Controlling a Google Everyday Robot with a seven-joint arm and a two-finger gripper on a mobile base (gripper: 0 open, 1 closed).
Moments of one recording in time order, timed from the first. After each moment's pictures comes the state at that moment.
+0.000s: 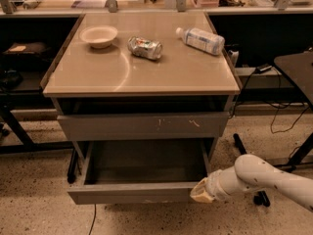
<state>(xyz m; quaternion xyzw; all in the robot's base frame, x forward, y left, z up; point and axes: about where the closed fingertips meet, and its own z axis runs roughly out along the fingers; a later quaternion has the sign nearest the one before) 0.457 -0.159 0.429 -0.53 0.79 0.24 0.21</state>
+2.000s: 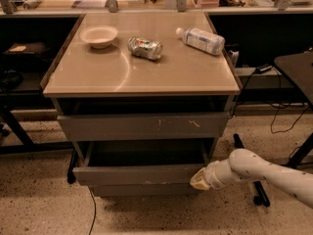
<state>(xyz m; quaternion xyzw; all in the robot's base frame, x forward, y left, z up) 0.527 -0.167 0.401 -0.52 0.80 0.19 0.24</state>
